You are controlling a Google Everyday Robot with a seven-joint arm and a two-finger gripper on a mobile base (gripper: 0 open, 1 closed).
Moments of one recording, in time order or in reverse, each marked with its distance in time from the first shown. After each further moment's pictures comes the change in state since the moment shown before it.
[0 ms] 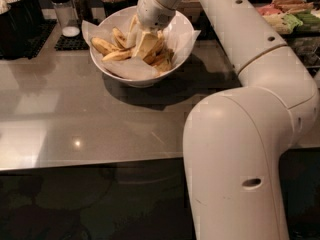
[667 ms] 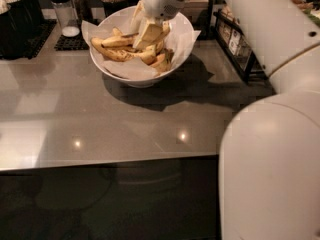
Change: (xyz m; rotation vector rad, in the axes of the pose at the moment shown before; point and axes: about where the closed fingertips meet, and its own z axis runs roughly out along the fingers) arm -0.017 0.000 -0.037 0.141 0.003 0.001
